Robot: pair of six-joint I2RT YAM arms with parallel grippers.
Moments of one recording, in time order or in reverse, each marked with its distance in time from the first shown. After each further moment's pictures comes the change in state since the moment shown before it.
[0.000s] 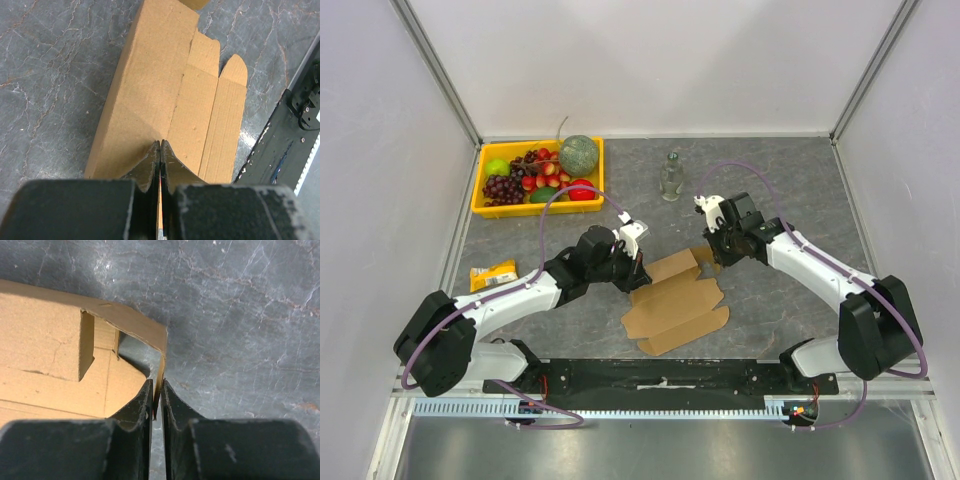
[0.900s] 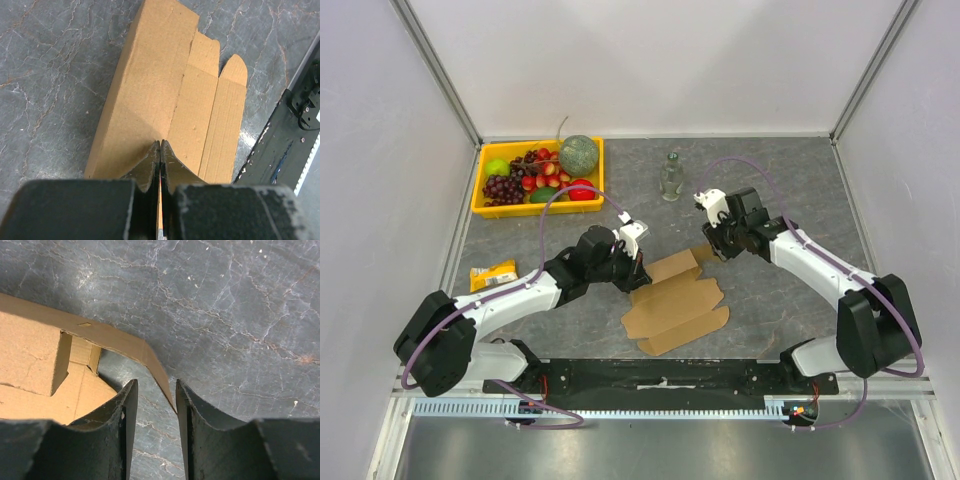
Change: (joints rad) left arm 0.000 0.000 0.000 0.000 0.000 0.000; right arm -0.051 0.005 -0.001 0.083 -0.024 -0.159
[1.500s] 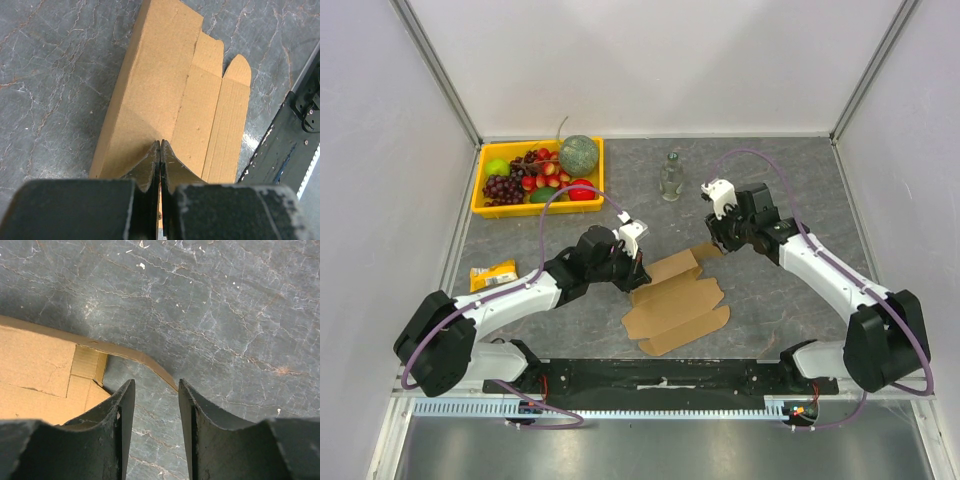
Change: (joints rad) left arm 0.000 0.000 0.000 0.000 -0.016 0.000; right arm -0.025 -0.082 0.000 0.047 -0.034 0.017
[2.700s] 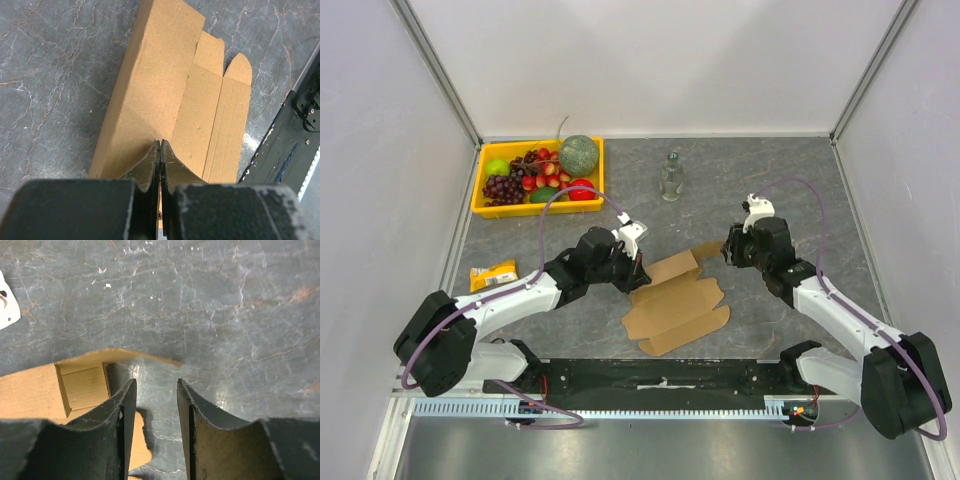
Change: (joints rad) left arm 0.000 0.000 -0.013 0.015 -0.002 0.000; right arm -0.022 -0.244 -0.401 0.375 0.162 0.543
